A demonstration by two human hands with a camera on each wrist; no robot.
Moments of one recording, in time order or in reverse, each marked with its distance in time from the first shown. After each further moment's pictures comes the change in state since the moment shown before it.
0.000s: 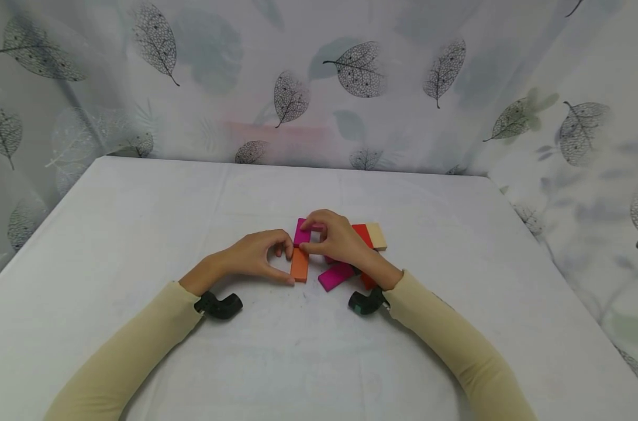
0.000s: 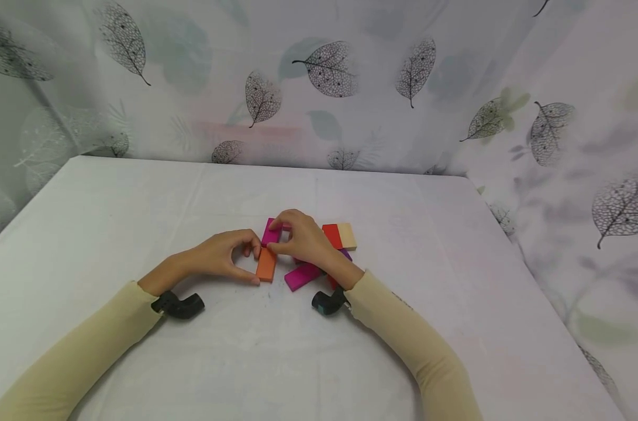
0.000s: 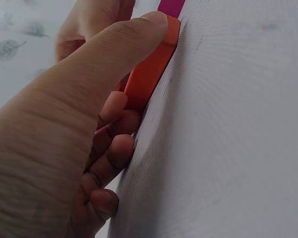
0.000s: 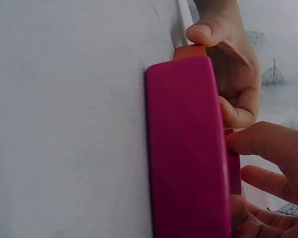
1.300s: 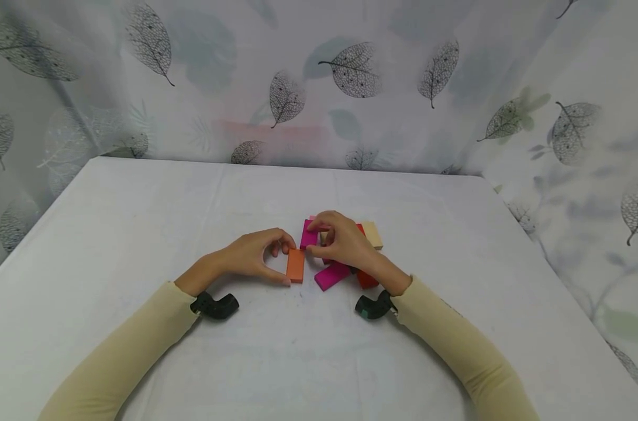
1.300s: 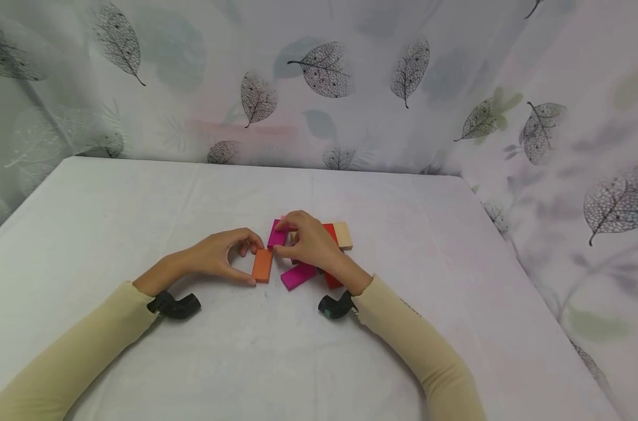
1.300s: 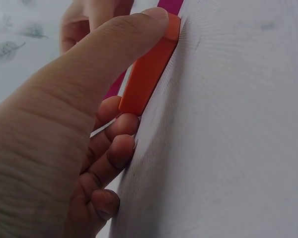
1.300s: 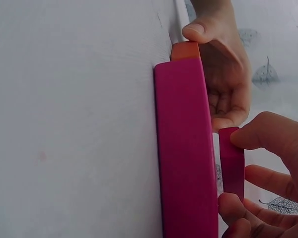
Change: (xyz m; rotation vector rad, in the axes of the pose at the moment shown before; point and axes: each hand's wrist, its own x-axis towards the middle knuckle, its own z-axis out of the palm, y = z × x) left_hand 0.000 0.000 0.000 0.006 -0.020 -0.004; right_hand -0.018 0.002 -0.011 -0.008 0.036 0.009
